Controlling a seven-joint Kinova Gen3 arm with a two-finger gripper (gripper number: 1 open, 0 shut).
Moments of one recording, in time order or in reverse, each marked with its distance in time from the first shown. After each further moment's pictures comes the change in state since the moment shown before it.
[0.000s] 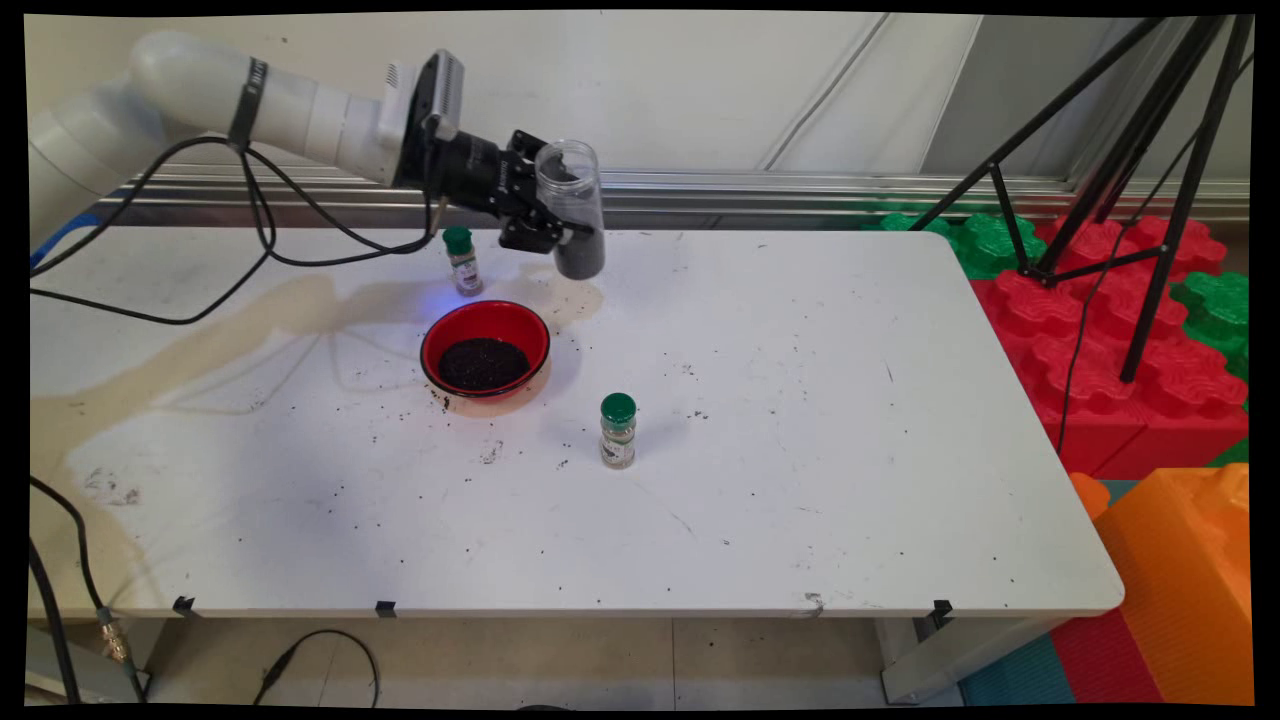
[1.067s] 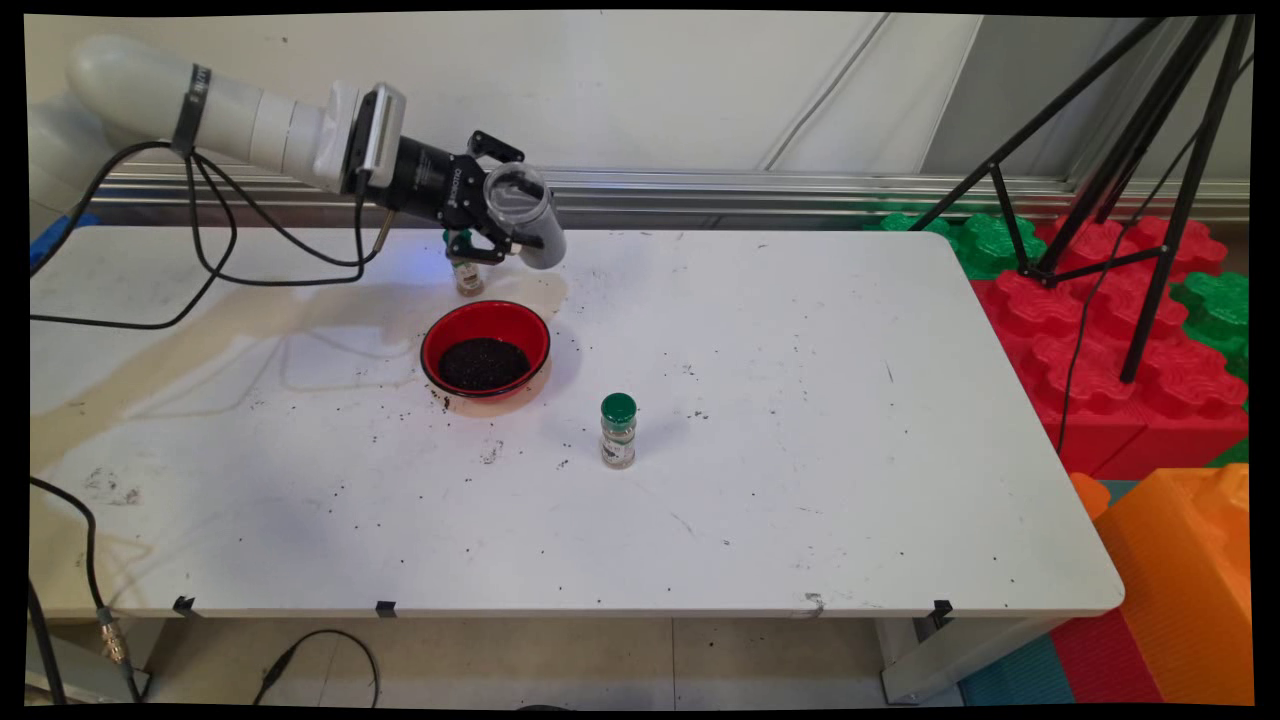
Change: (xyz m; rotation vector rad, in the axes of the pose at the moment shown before) arm -0.029 0.005 -0.042 -0.008 -0.012 0.350
